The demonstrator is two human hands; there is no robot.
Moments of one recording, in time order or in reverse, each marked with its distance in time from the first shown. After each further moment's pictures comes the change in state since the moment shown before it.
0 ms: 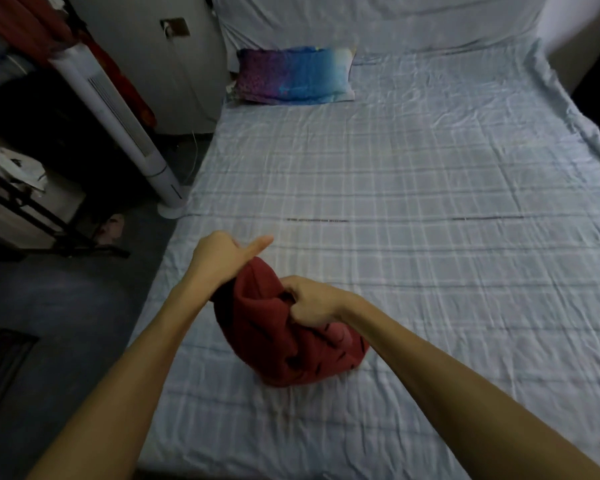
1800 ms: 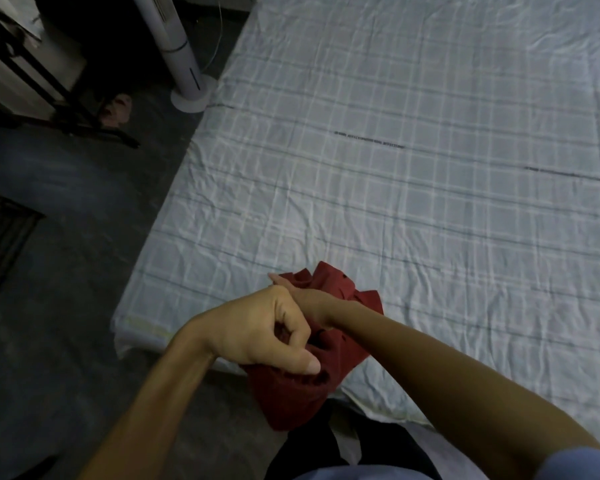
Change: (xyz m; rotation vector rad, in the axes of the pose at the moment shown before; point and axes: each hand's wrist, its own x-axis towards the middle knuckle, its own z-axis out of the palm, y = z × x) left_hand -0.133 -0.133 0.010 -0.733 -1.036 0.312; right_hand 0.065 0.097 0.181 -0.523 -0.302 0.100
